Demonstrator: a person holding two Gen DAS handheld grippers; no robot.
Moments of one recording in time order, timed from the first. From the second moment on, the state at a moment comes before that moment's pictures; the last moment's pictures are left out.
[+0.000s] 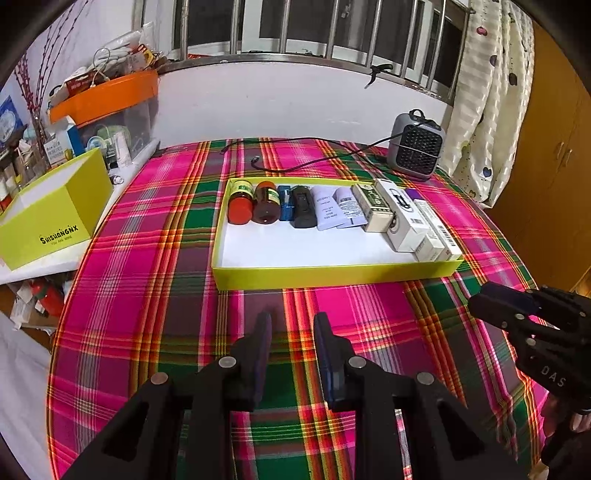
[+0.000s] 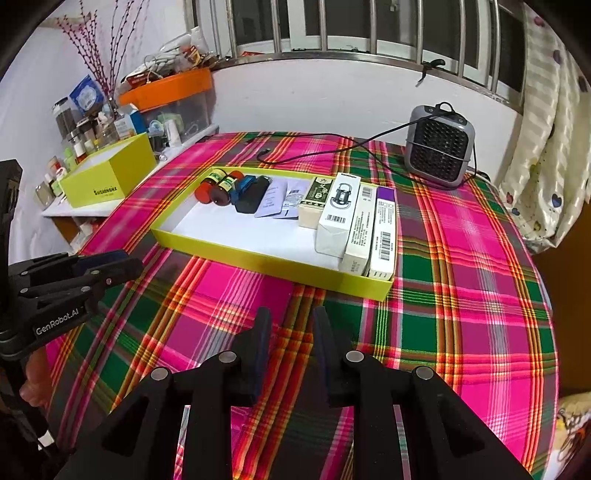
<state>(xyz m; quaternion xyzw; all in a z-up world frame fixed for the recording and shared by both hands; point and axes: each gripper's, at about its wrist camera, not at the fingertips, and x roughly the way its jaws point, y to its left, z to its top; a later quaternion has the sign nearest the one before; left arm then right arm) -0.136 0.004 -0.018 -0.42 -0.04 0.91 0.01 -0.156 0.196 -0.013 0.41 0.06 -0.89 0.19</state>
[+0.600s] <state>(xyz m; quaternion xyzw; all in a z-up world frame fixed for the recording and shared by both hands) -0.134 0.008 -0.027 -0.44 -0.05 0.90 0.03 -0.155 0.190 -0.017 0.41 0.08 -0.89 0.20</state>
